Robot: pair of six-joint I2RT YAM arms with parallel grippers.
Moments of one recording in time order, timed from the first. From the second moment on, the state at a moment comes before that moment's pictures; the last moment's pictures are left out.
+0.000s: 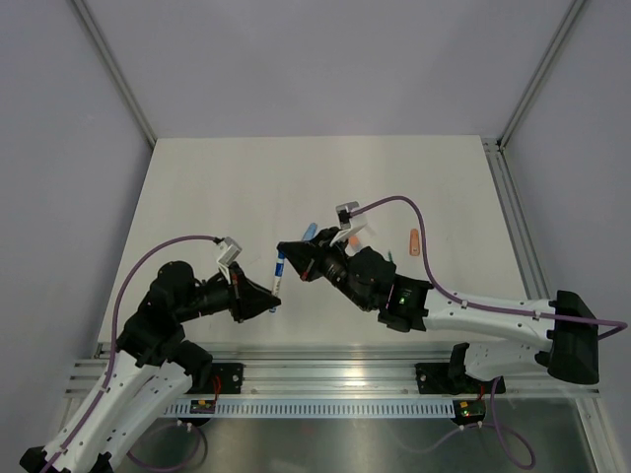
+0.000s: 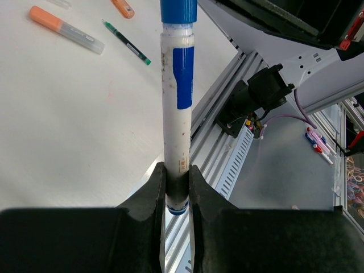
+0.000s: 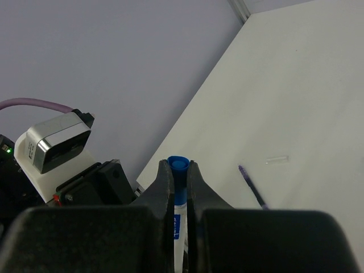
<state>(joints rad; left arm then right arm) -0.52 0.42 0.58 -0.44 0.62 -0.45 1.23 1.25 0.90 0.38 0.44 0.66</state>
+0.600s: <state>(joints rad) -0.53 0.47 0.56 -0.44 0.75 -0.53 1.27 1.17 0.82 0.33 0.49 0.71</state>
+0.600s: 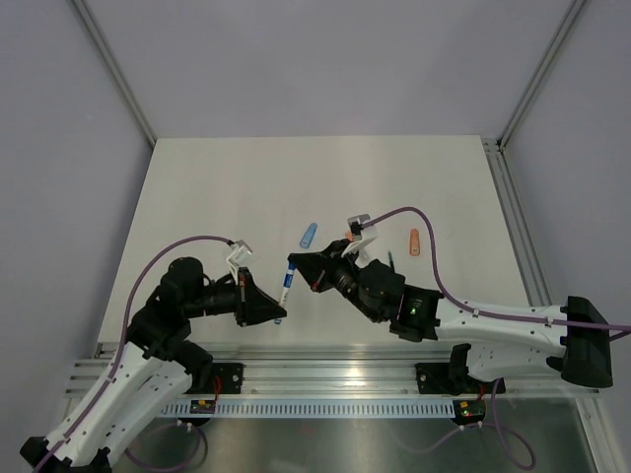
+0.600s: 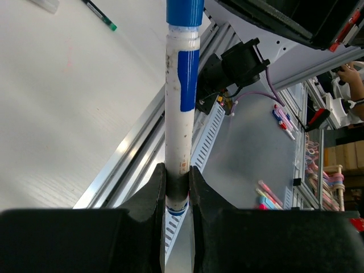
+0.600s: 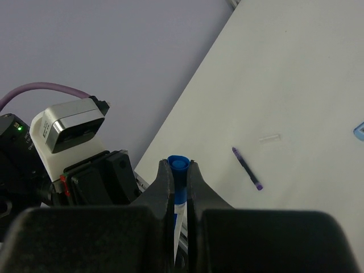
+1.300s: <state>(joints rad) -0.57 0.61 0.55 -0.26 0.84 -0.63 1.29 1.04 0.68 0.37 0.56 0.85</state>
